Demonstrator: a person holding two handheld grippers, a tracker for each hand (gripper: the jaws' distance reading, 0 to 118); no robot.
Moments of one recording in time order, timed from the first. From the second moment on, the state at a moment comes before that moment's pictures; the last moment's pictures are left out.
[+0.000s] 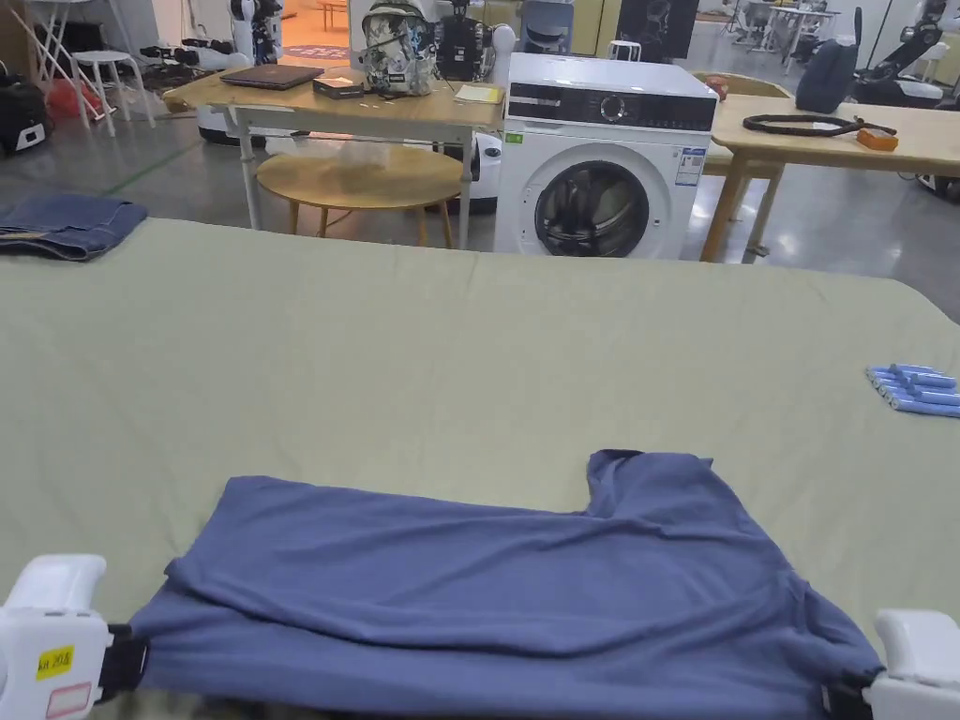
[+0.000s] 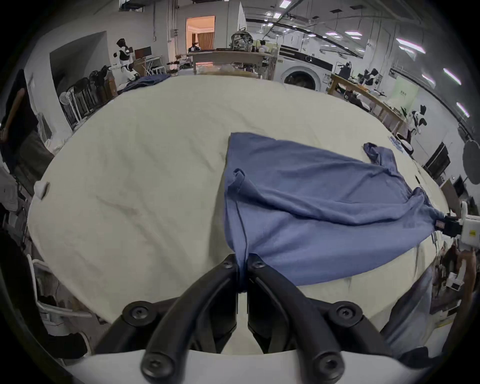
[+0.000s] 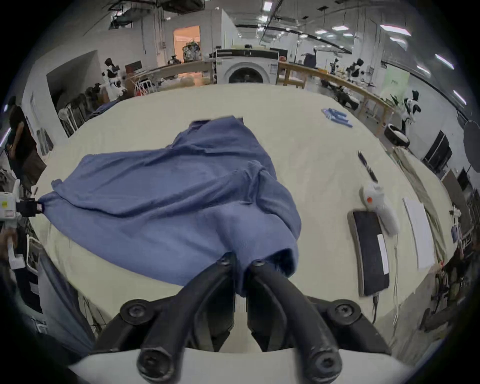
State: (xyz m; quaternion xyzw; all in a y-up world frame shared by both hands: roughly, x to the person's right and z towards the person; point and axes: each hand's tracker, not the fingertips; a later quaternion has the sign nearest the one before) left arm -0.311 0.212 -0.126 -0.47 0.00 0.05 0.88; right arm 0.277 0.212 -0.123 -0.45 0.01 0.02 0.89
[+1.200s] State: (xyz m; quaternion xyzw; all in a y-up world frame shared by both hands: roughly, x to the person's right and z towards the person) left arm -0.251 0.252 -0.135 -0.19 0.03 0.01 0.98; right arm 0.168 0.252 -0.136 -0.14 -0.02 0.01 0.99
